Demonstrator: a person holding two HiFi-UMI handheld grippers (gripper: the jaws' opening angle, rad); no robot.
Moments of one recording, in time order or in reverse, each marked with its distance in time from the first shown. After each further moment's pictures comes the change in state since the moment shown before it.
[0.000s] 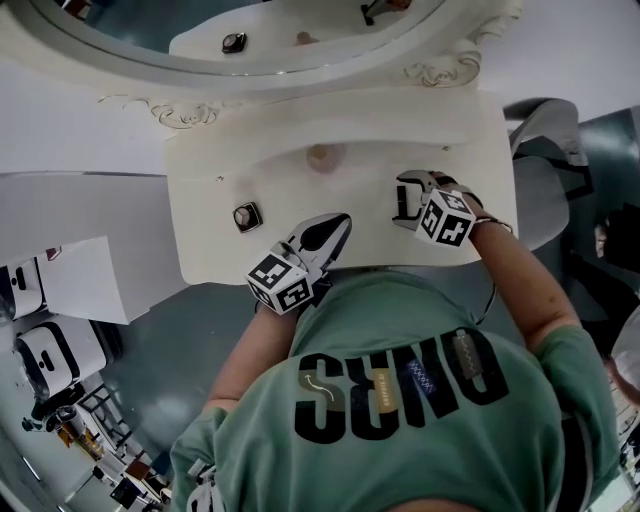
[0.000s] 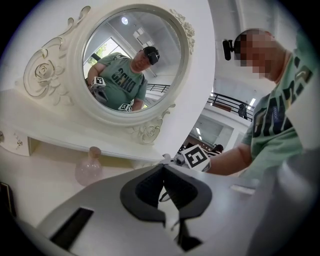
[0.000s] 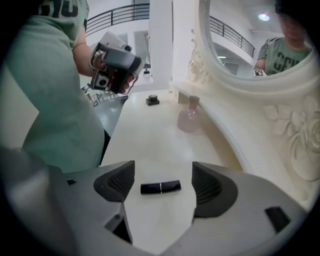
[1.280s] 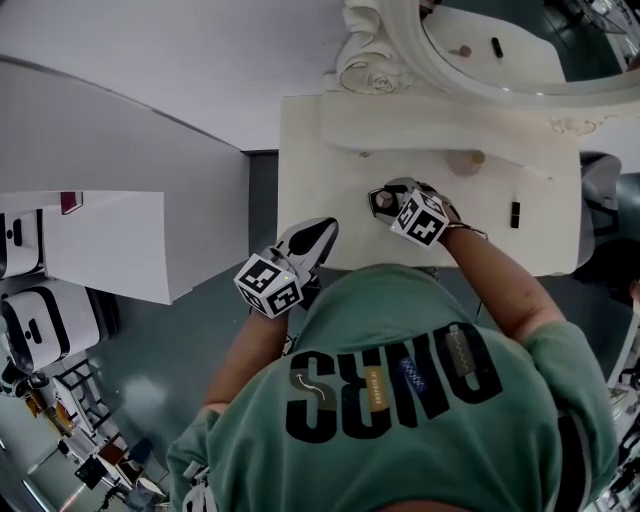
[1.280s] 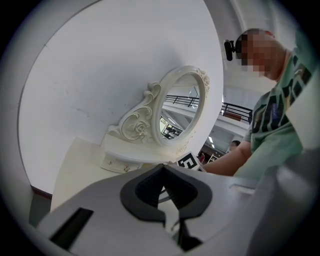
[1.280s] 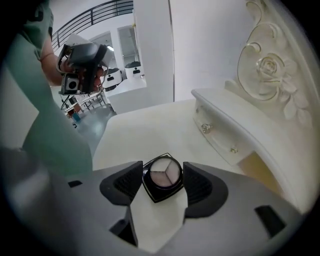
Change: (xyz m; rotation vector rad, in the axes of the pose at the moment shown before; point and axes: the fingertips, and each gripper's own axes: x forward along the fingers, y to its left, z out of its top) left arm -0.324 0.166 0.044 -0.041 -0.103 0.146; right arm 0.222 0.048 0.289 0.129 0.048 0.005
